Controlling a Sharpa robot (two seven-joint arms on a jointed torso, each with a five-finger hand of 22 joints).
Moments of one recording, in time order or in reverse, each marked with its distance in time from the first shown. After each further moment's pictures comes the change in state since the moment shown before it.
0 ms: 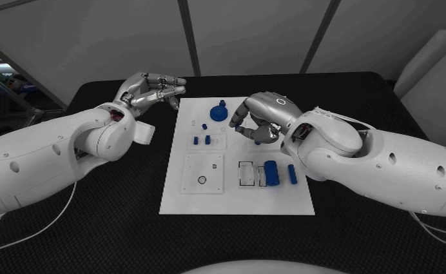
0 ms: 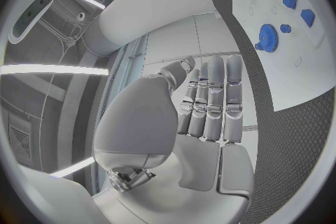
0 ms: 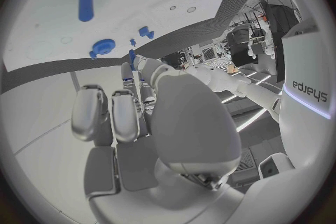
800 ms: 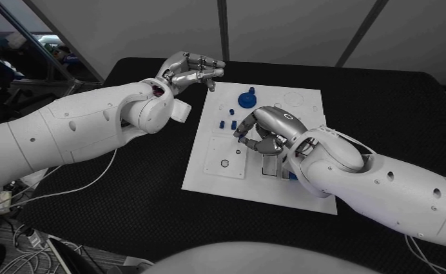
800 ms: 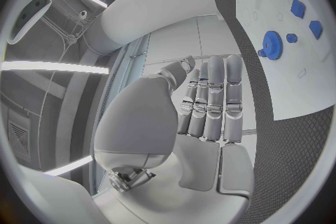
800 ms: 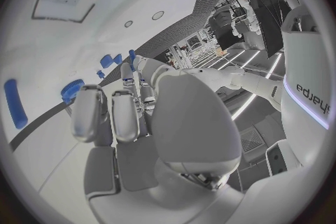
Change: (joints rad) left arm 0.000 0.028 0.000 -0.005 0.012 0.001 -0.001; left_hand 0.000 0.000 0.000 0.000 0.000 0.000 0.000 0.000 0.000 0.000 0.000 0.000 -0.001 0.000 0.000 0.000 -0.002 0.000 0.000 0.000 -0.004 -0.001; right arm -0.126 0.134 0.000 -0.103 0.111 -0.016 0.078; right_hand -0.009 0.001 0.012 -0.012 0.006 -0.004 0.004 -0.006 0.000 0.004 0.004 -0.008 0.003 0.000 0.000 0.000 -0.005 0.000 0.003 0.003 0.008 0.011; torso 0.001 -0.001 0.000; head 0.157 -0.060
